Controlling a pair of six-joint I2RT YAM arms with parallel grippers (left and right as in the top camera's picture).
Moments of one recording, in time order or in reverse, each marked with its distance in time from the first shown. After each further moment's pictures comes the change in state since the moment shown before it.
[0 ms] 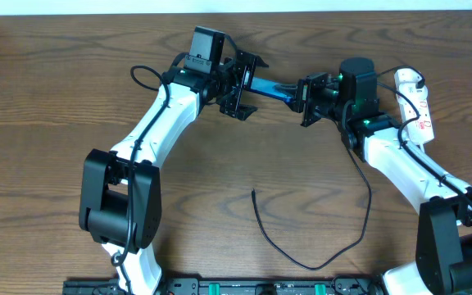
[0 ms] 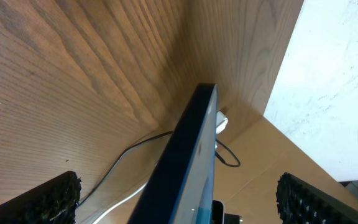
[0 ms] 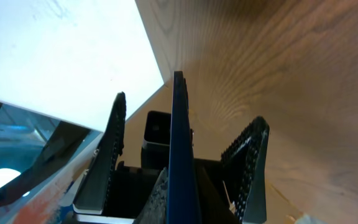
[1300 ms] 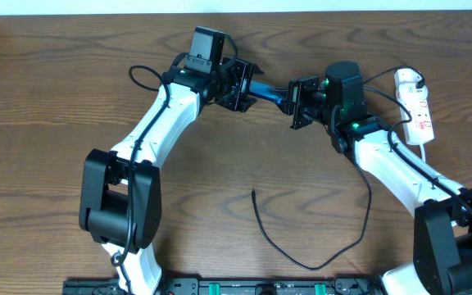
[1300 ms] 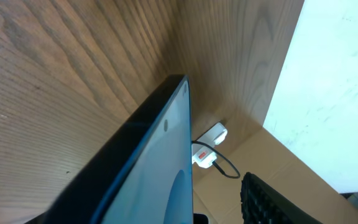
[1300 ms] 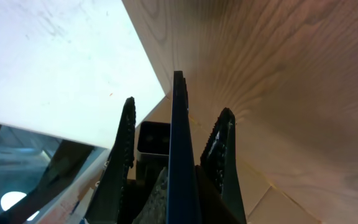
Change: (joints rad) left arm -0.001 0.000 0.000 0.000 -0.049 -0.002; right arm 0.066 0.000 0.000 -0.011 0.107 0.106
